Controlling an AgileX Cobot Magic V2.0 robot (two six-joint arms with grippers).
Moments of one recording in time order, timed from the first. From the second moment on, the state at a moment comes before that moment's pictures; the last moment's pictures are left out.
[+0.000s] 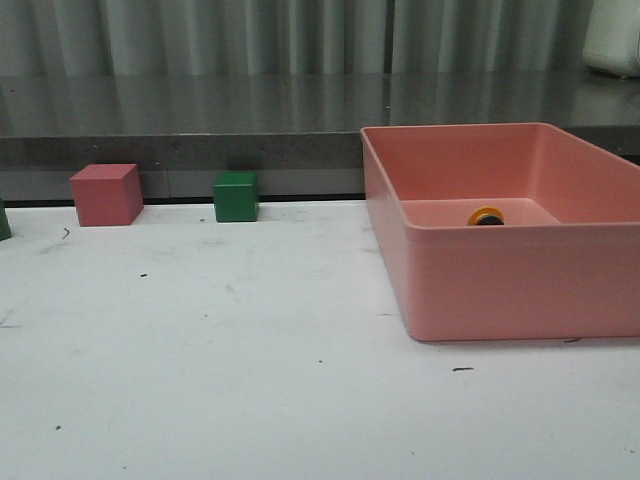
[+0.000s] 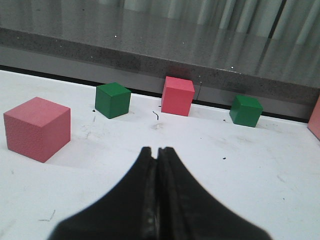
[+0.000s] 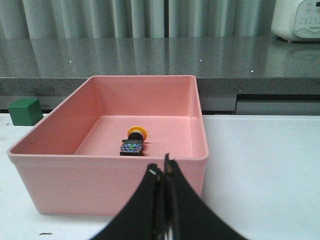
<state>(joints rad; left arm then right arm) 0.01 0.00 0.01 -0.05 0.18 -0.13 0.08 -0.01 0.03 -0.02 0.07 0.09</state>
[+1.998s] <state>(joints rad) 0.01 0.45 -0.41 0.01 0.18 -0.13 0.08 0.46 -0.51 -0.02 0.44 0.09</state>
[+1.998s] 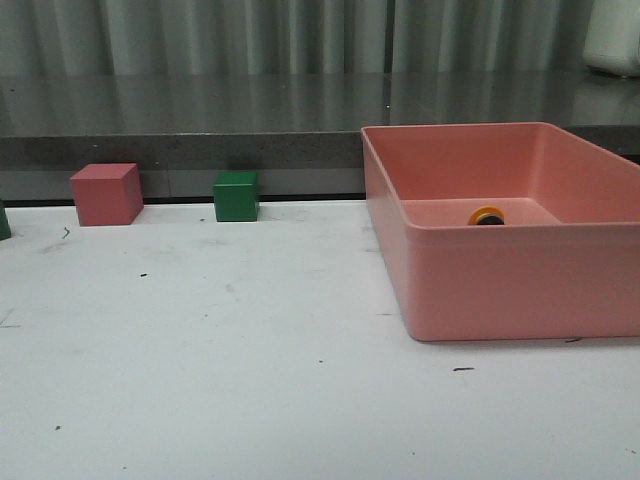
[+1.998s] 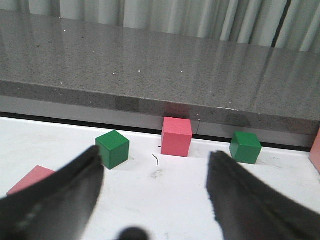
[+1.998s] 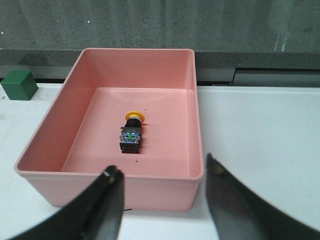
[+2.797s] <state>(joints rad) 0.01 0.45 -0.41 0.01 0.18 -0.13 0.15 1.06 -0.79 0.08 0.43 0.09</state>
